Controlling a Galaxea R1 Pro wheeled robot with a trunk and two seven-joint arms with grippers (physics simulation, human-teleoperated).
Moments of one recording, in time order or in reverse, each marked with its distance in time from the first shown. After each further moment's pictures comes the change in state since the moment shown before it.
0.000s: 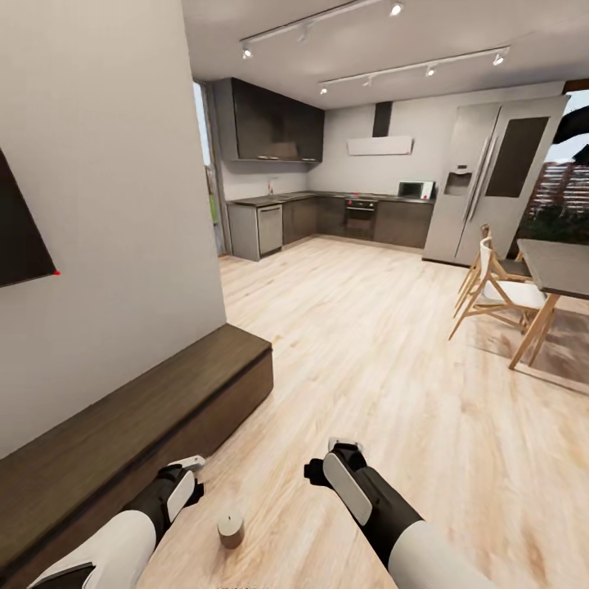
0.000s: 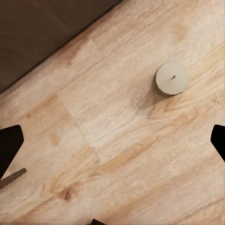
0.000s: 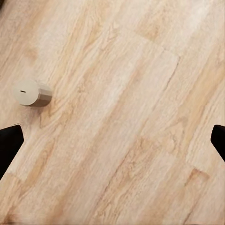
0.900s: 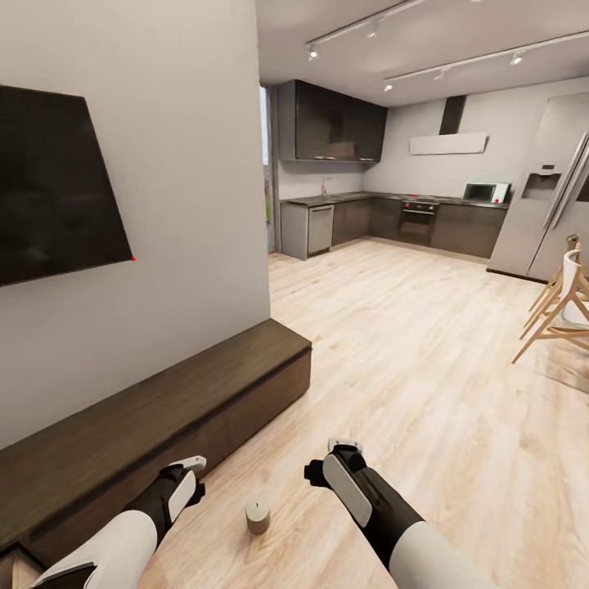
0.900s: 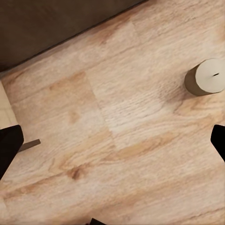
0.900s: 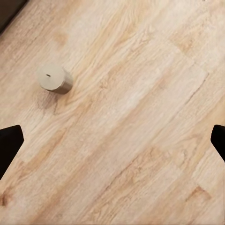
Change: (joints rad) left arm 0.000 -0.005 0.000 0.000 0.000 0.000 0.002; right arm 0.000 -0.006 0.019 0.001 0.001 -0.002 0.001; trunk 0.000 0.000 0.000
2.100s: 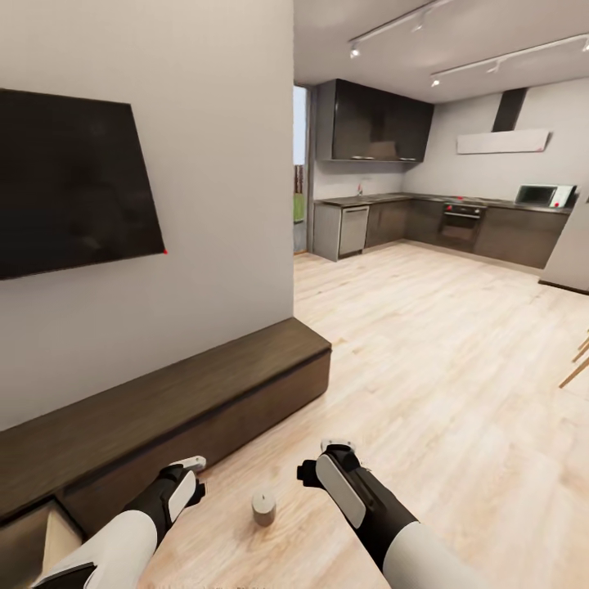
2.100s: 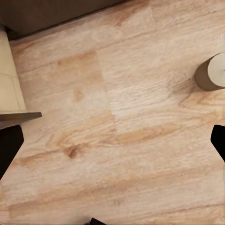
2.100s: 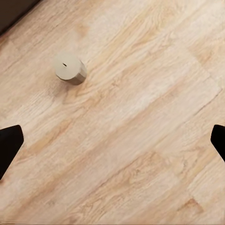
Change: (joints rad) left arm 0.000 0.000 0.002 0.000 0.000 0.001 0.001; right arm 0.000 0.023 0.013 -0.008 -0.001 0.011 -0.002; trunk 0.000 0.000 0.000
